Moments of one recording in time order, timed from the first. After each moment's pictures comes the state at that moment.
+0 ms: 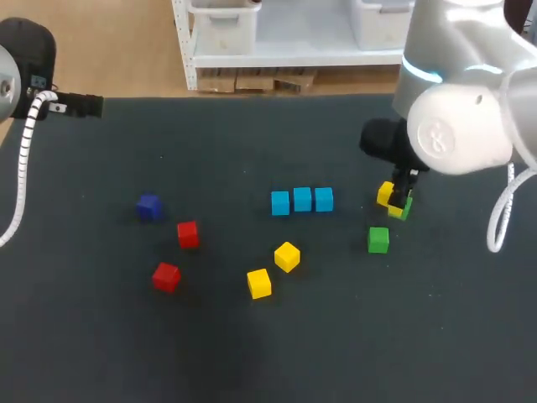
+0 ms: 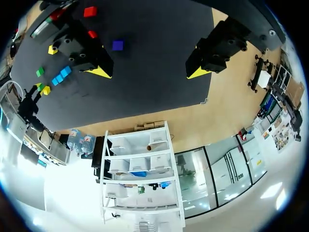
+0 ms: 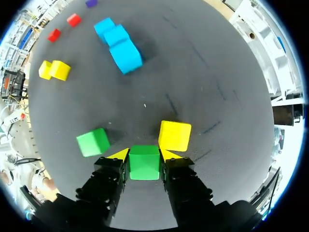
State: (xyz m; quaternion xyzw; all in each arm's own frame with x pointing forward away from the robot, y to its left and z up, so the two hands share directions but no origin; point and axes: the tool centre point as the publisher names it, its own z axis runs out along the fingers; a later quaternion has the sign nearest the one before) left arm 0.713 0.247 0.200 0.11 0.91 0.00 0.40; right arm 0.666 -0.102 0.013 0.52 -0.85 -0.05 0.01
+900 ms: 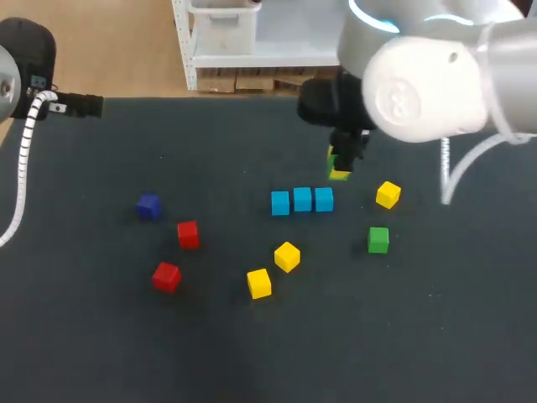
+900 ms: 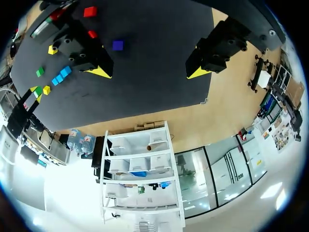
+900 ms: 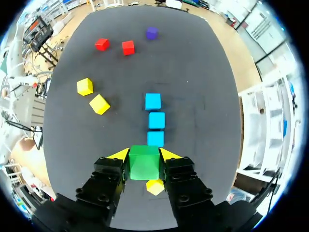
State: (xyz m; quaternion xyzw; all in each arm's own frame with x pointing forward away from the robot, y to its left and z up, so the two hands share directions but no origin) left arm 0.713 0.247 0.200 0.11 0.91 0.00 0.40; right arm 0.681 0.008 0.092 0.71 -0.70 -0.05 -0.06
